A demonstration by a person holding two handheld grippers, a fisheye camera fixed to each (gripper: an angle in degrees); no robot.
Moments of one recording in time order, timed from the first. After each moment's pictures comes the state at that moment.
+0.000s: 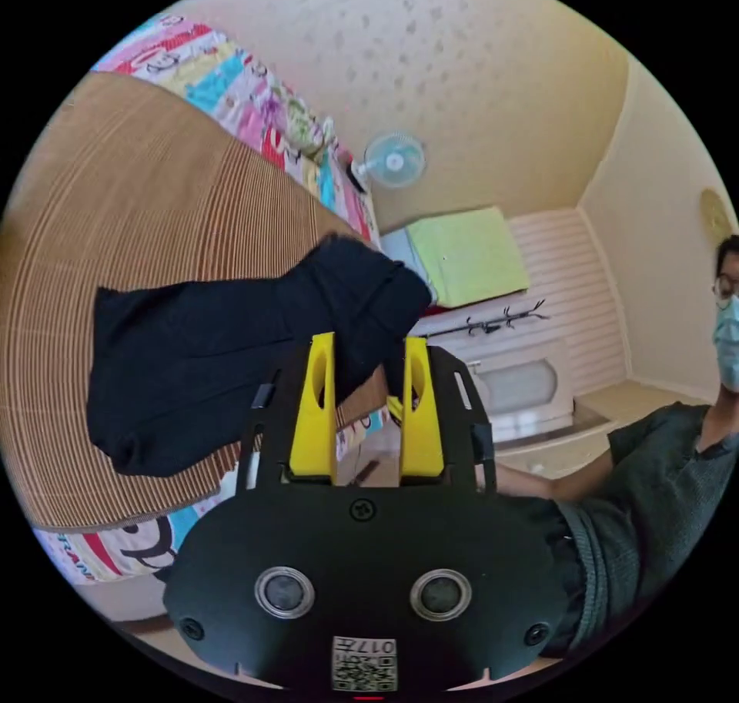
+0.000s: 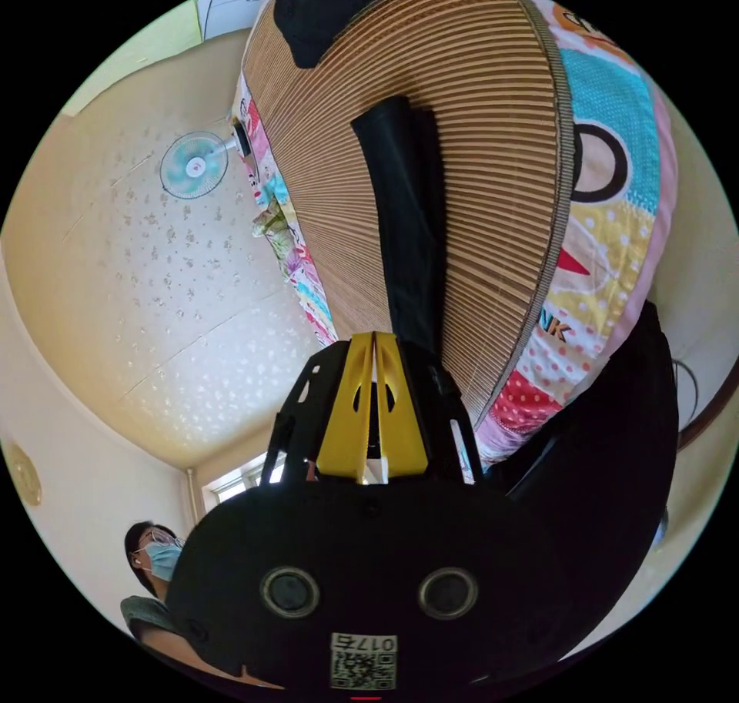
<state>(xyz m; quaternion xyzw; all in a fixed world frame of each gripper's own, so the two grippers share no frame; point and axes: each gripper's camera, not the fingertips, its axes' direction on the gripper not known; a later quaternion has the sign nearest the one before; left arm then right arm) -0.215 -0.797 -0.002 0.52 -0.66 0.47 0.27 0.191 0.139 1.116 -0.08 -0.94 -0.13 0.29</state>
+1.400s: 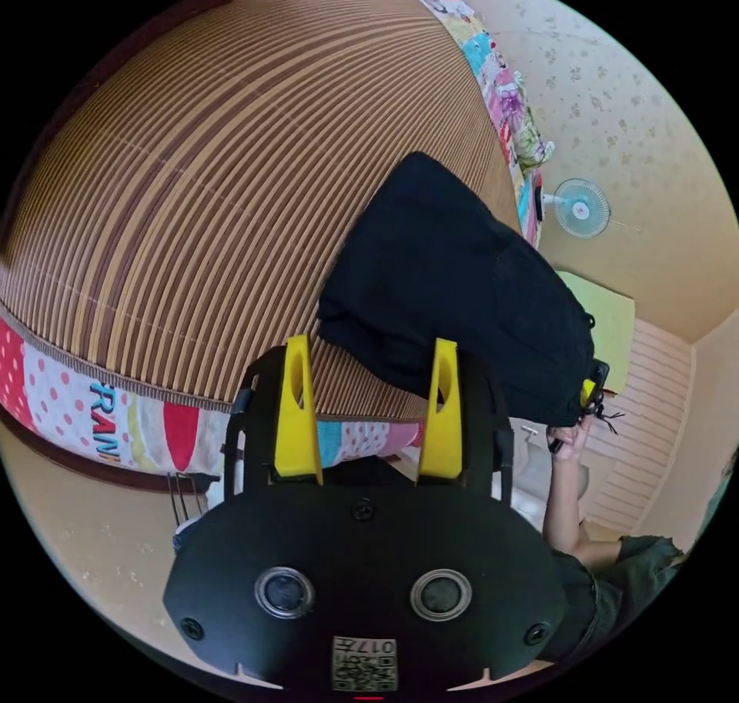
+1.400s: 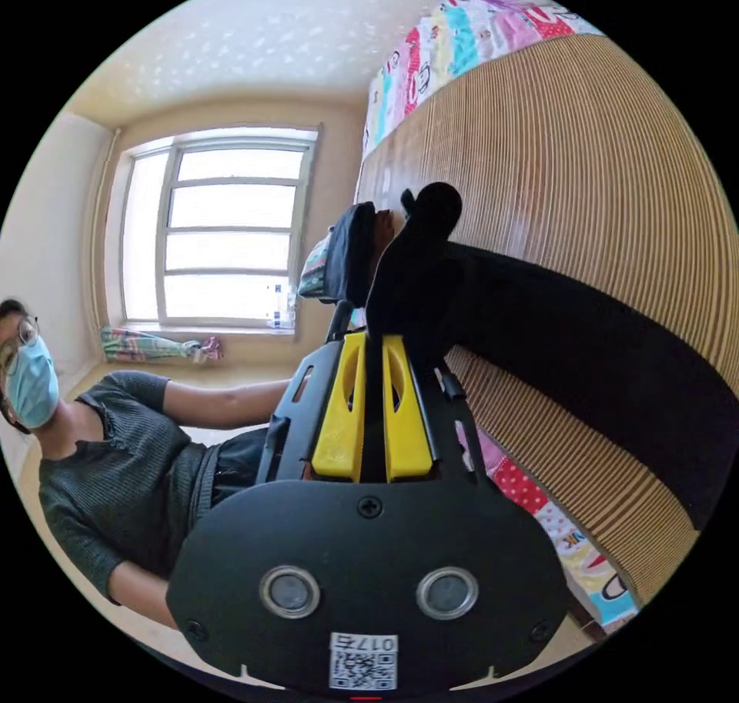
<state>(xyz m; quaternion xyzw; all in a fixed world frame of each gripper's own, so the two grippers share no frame) -0.157 -0.649 -0.232 0.73 -0.55 0.27 0.29 0.175 0.163 0.897 0.19 -0.66 -0.67 0.30</state>
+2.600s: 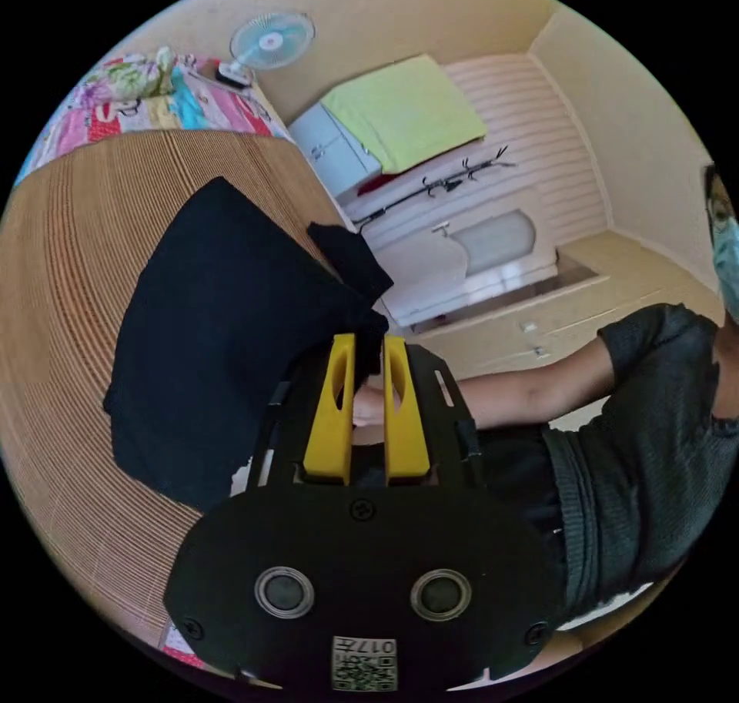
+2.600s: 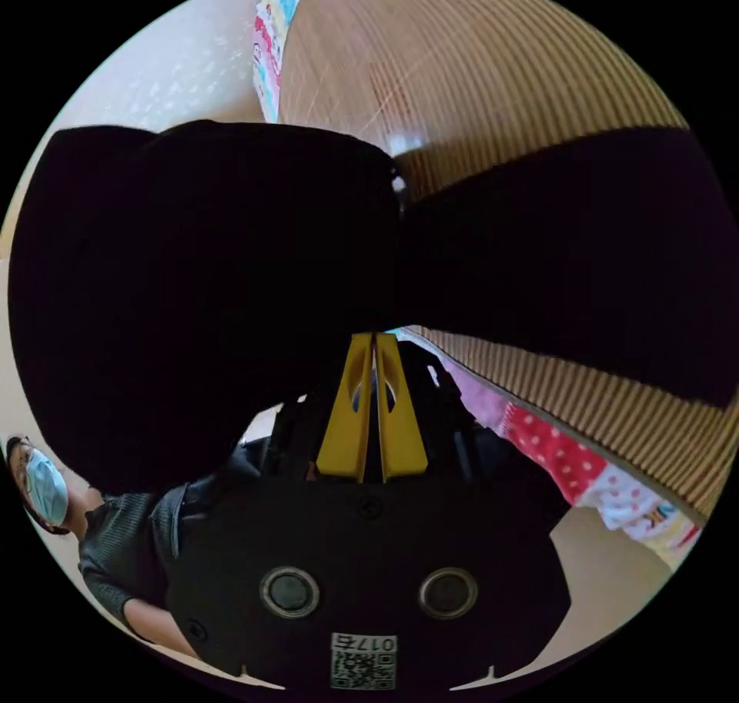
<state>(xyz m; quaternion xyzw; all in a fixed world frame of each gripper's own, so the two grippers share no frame) -0.092 -0.838 -0.205 0.30 -0.83 0.34 0.34 0.058 0.087 0.968 0.02 -0.67 -0.63 0.39</state>
